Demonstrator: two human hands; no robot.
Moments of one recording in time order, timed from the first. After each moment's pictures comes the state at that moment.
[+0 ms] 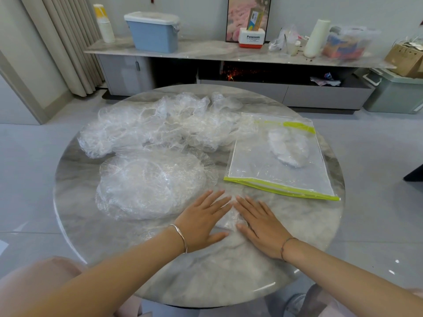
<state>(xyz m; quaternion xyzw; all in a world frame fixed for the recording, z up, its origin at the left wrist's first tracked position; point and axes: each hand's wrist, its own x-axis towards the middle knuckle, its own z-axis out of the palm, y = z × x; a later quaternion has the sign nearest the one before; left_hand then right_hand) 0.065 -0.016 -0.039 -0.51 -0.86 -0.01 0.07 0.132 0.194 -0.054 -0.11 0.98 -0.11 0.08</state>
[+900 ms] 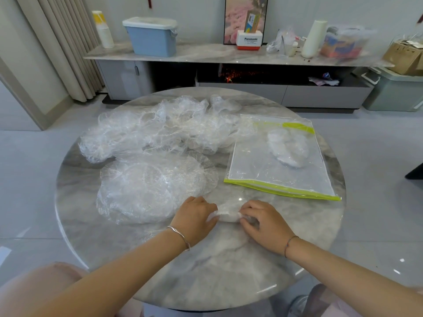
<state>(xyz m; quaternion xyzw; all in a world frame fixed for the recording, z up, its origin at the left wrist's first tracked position) 0.061 -0.016 -0.029 -0.39 -0.91 -0.14 0.03 0.124 0.193 -0.048 -0.11 0.95 -0.26 -0.11</state>
